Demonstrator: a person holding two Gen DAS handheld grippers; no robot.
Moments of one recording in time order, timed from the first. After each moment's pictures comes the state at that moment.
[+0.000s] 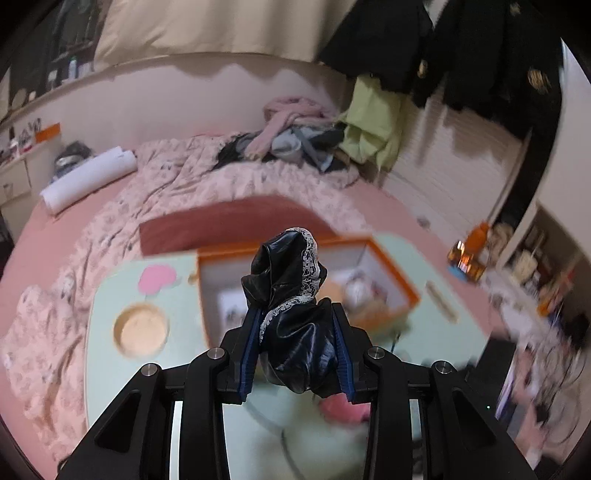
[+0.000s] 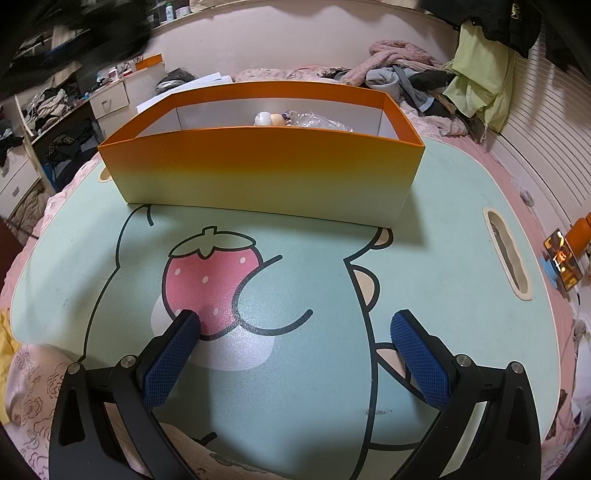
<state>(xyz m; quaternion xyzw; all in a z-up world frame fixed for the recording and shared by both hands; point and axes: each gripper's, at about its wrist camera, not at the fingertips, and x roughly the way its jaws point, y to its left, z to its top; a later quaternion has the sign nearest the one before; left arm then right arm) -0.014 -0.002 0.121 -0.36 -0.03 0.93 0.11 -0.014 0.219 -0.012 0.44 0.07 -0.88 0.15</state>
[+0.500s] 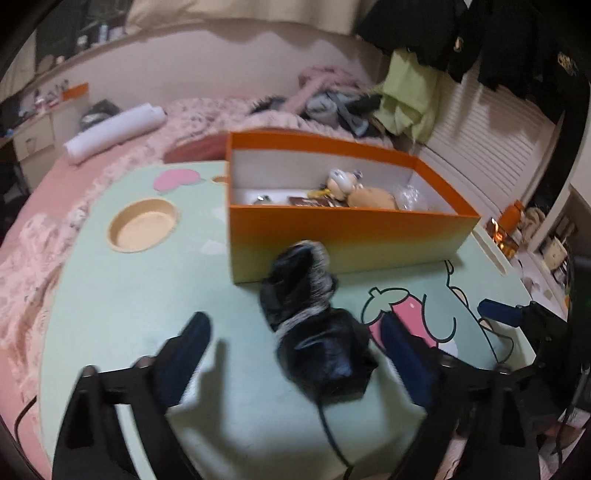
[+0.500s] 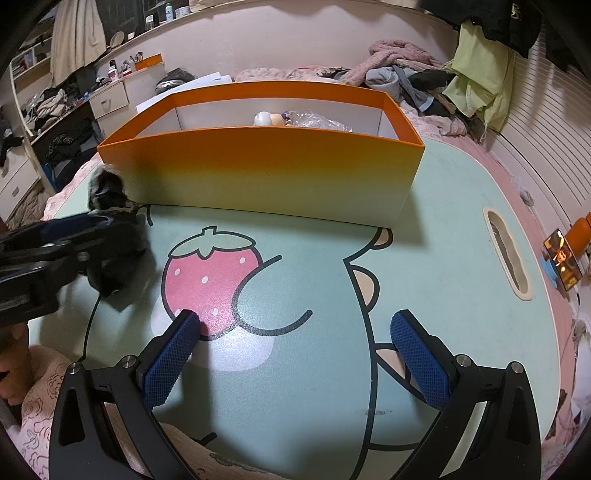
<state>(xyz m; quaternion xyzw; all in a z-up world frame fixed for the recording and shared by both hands) 0.015 -0.015 0.029 -0.38 -0.05 0.92 0.06 -0.012 0.215 -0.017 0.44 0.07 -0.88 0.15</state>
